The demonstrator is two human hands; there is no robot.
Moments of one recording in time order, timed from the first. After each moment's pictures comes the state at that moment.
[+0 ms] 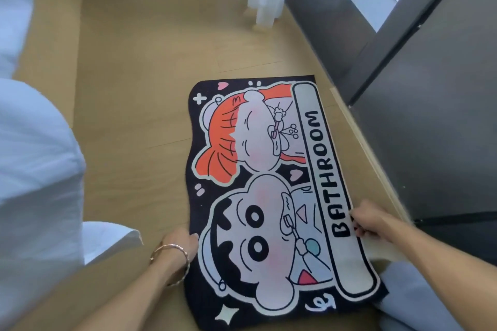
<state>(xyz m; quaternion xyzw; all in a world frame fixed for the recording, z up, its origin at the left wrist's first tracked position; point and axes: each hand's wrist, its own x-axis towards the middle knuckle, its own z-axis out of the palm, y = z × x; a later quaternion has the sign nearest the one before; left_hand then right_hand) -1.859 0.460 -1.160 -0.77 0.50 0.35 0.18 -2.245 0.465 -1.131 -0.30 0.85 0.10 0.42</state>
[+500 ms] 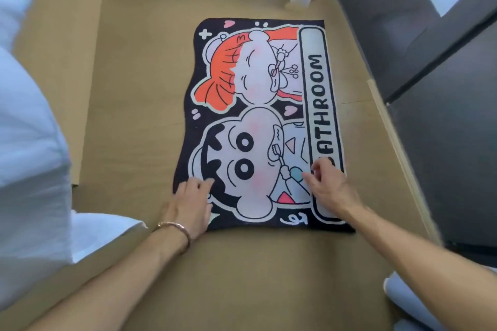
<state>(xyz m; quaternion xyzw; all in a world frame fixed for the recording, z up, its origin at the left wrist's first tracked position) -1.869 0.435 -1.126 -0.66 0.71 0.19 0.13 -2.155 0.401 -1.135 -0.58 0.73 -0.07 0.36</state>
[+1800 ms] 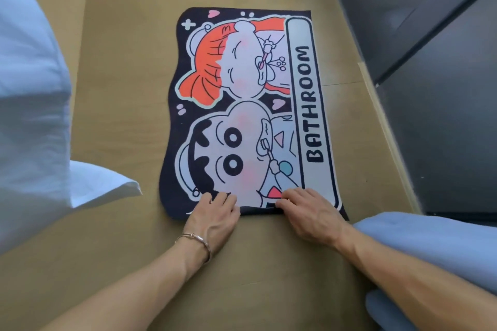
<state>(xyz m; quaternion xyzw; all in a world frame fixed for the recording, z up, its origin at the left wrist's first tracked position) -1.904 0.500 -1.142 -0.41 0.90 0.00 0.14 -2.148 0.493 -1.157 -0.89 0.43 0.04 0.15</state>
